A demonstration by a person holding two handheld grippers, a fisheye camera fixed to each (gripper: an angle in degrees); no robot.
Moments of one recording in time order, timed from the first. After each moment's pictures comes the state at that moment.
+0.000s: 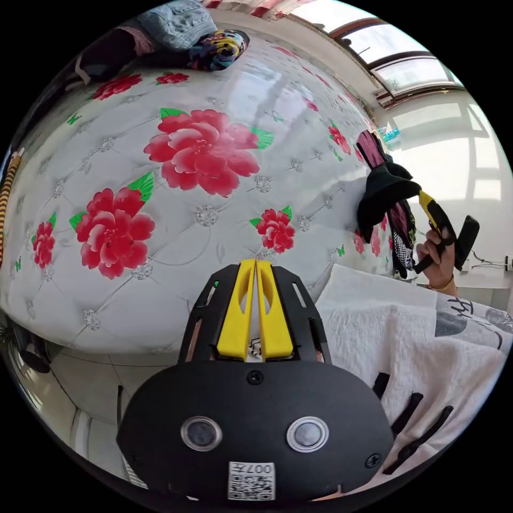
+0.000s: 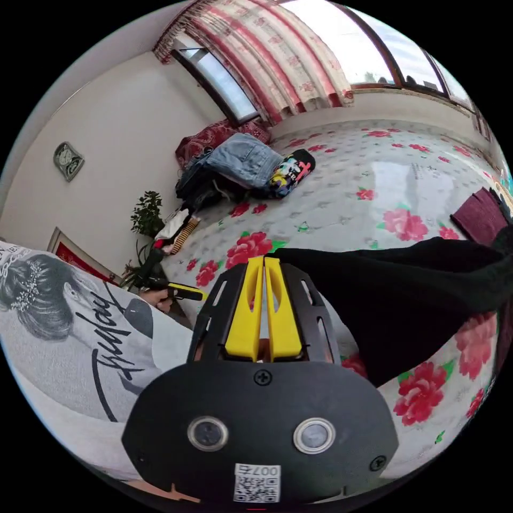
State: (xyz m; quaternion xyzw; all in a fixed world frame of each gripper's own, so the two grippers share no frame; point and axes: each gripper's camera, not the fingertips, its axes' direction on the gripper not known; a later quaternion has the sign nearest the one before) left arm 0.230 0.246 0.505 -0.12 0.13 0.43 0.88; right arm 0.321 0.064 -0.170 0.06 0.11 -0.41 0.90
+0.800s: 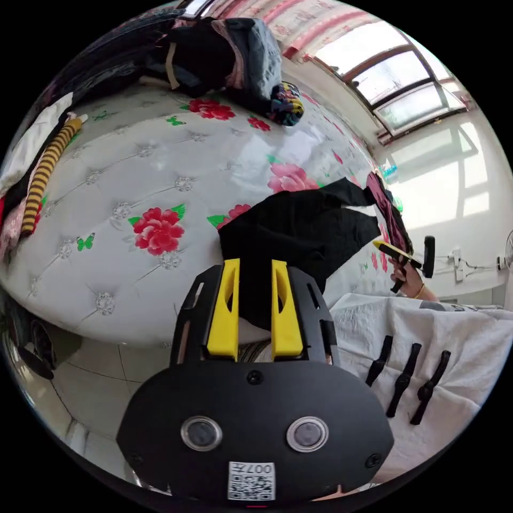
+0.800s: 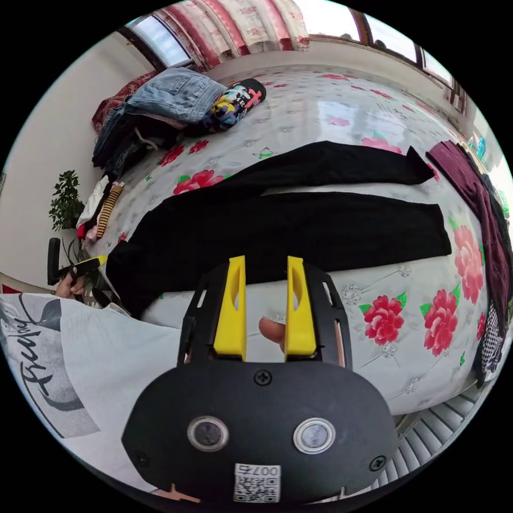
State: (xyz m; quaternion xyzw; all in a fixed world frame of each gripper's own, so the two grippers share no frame) left arm 0.023 0.147 0.410 -0.07 0.14 0.44 0.88; right arm 0.371 0.056 0.014 0.06 0.35 -0.24 0.90
